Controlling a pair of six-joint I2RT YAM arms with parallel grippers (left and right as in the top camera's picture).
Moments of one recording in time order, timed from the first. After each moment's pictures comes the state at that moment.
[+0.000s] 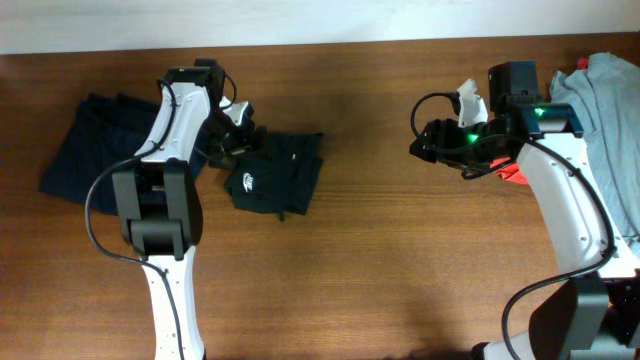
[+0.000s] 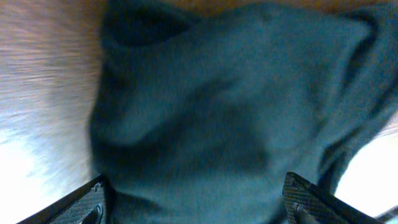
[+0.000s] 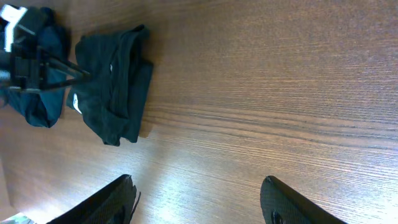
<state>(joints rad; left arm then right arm) -0.07 2.43 2.07 -1.31 0.40 -0.04 -0.02 1.66 1.45 -1.02 -0.49 0.18</state>
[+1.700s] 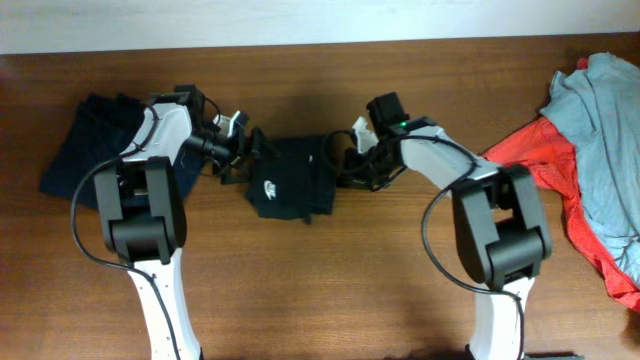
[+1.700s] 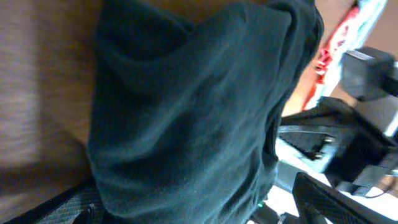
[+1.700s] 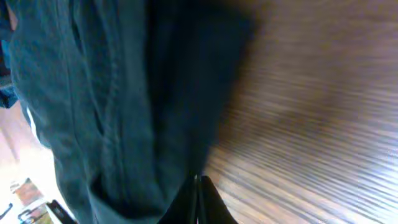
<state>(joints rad) 0.01 2.39 1.81 -1.14 0.87 -0.03 0.31 2.14 1.46 -0.65 -0.61 0.36</state>
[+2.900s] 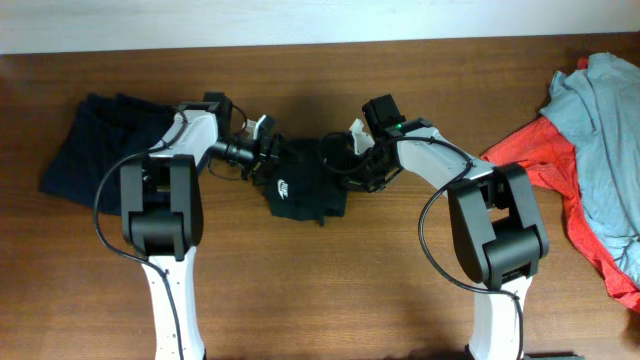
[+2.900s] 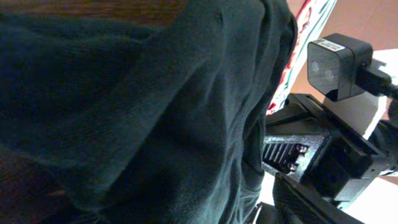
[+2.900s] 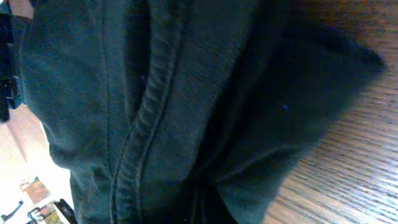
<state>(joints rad) -0.08 2.43 1.78 -1.02 1.03 -0.07 0.32 2.14 1.46 -0.65 -0.62 0.39</state>
